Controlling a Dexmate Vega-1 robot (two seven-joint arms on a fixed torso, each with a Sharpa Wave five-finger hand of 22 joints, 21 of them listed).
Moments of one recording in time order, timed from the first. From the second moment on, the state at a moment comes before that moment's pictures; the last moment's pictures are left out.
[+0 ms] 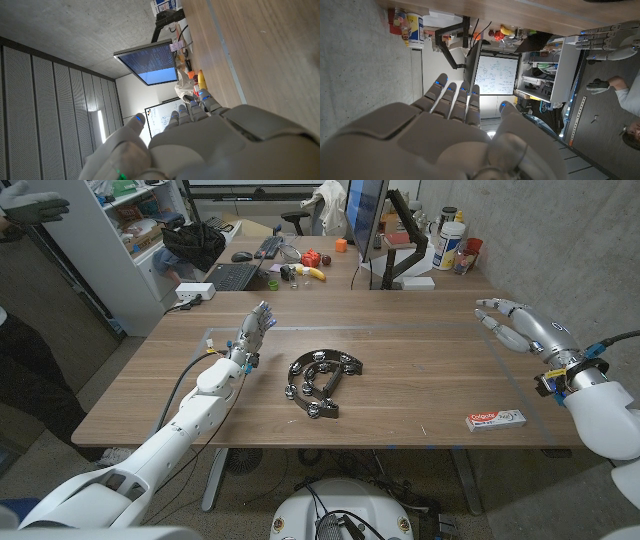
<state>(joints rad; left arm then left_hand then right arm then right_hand) 0.79 0.49 0.39 -1.23 -0.62 -0.31 -0.05 0.08 0.10 0.48 0.18 0.20 -0.12 0.02 0.18 0.18 -0.09 -0.03 0.18 0.17 -0.08 -0.02 0.20 0.18 -0.15 -0.04 0.63 0.18 -1.70 -0.60 0.41 -2.25 -0.55 0.09 -0.09 0.25 0.13 0.33 0.05 0.18 0.34 -0.03 0.19 0.18 0.31 -0.04 0.22 0.18 0.21 -0.04 0.18 0.16 0.06 -0.04 0.60 0.18</state>
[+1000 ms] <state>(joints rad) 0.80 0.50 0.39 -1.25 -0.62 -0.31 -0.04 0.08 0.10 0.48 0.17 0.20 -0.12 0.02 0.18 0.18 -0.08 -0.03 0.18 0.17 -0.08 -0.02 0.20 0.18 -0.15 -0.04 0.63 0.18 -1.72 -0.61 0.39 -2.28 -0.60 0.02 -0.04 0.26 0.12 0.34 0.04 0.18 0.33 -0.04 0.19 0.18 0.30 -0.03 0.22 0.18 0.21 -0.04 0.18 0.17 0.06 -0.04 0.59 0.18</state>
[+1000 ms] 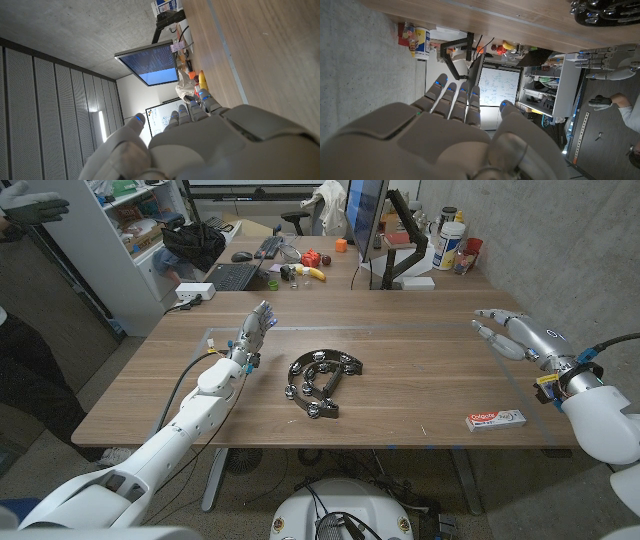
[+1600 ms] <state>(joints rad) 0.80 0.50 0.39 -1.25 -0.62 -0.30 -0.05 0.08 0.10 0.48 0.18 0.20 -0.12 0.02 0.18 0.18 -0.08 -0.03 0.18 0.17 -0.08 -0.02 0.20 0.18 -0.15 -0.04 0.63 0.18 -1.73 -0.62 0.38 -2.29 -0.61 -0.03 -0.01 0.26 0.12 0.34 0.04 0.18 0.33 -0.04 0.19 0.18 0.29 -0.03 0.22 0.18 0.21 -0.04 0.18 0.17 0.06 -0.04 0.59 0.18</state>
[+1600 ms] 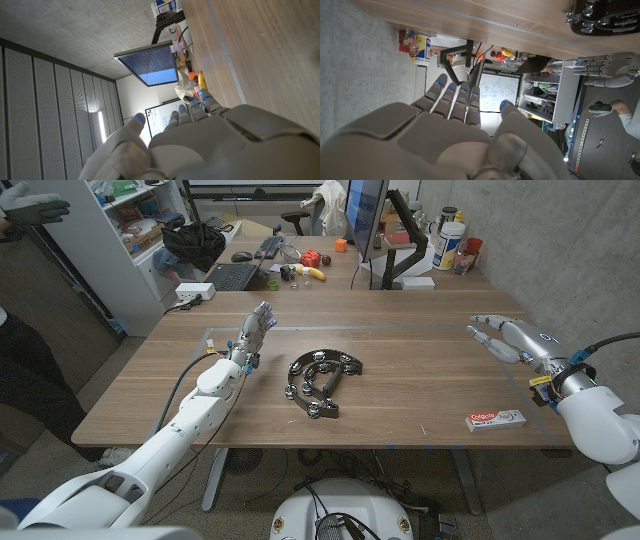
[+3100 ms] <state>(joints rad) 0.81 0.49 0.40 -1.25 -0.61 -0.29 -0.03 0.08 0.10 0.49 0.17 0.20 -0.12 0.02 0.18 0.18 -0.08 -0.03 0.18 0.17 -0.08 -0.02 0.20 0.18 -0.15 -0.04 0.62 0.18 -1.74 -0.69 0.36 -2.29 -0.59 -0.10 0.06 0.27 0.13 0.35 0.02 0.18 0.33 -0.04 0.19 0.18 0.29 -0.02 0.21 0.18 0.21 -0.04 0.18 0.17 0.06 -0.04 0.58 0.18</state>
